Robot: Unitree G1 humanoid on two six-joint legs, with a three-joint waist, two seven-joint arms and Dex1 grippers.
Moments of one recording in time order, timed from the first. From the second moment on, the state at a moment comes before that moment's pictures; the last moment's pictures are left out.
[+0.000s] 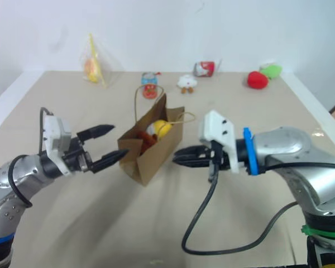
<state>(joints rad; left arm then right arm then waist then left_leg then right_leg) -0.19 0.60 0.18 -0.57 -0.72 0.57 -0.73 -0.53 -0.93 -0.03 -0.60 0.69 0.90 1.03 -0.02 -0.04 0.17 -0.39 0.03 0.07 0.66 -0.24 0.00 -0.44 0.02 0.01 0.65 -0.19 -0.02</state>
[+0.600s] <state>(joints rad) -0.08 0.66 0.16 -0.65 -0.69 0.52 -0.79 -0.62 -0.64 0.28 -0.49 0.41 0.71 0.84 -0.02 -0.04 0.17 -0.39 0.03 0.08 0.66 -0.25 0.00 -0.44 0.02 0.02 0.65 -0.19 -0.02</state>
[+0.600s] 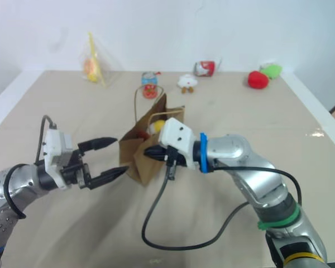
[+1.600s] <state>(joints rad) -0.16 0.48 0.05 -0.59 -0.57 0.56 -0.53 -0.67 -0.56 0.34 -0.42 0.29 0.66 0.85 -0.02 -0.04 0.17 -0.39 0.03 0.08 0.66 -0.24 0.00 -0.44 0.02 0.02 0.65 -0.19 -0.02</state>
